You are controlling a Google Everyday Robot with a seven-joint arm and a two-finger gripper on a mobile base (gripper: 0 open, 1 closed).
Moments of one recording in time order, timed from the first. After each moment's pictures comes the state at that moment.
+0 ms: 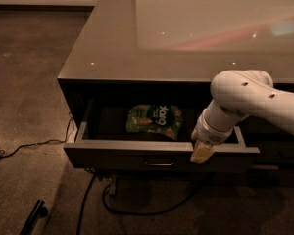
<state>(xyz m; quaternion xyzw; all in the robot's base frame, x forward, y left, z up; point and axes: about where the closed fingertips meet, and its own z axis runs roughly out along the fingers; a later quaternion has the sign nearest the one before) 0.497 -0.167 0.670 -0.63 0.77 0.06 0.09</state>
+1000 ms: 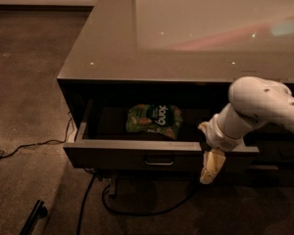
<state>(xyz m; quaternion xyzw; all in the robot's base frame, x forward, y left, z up) 0.485 -0.174 0.661 -0.63 0.76 0.10 0.12</state>
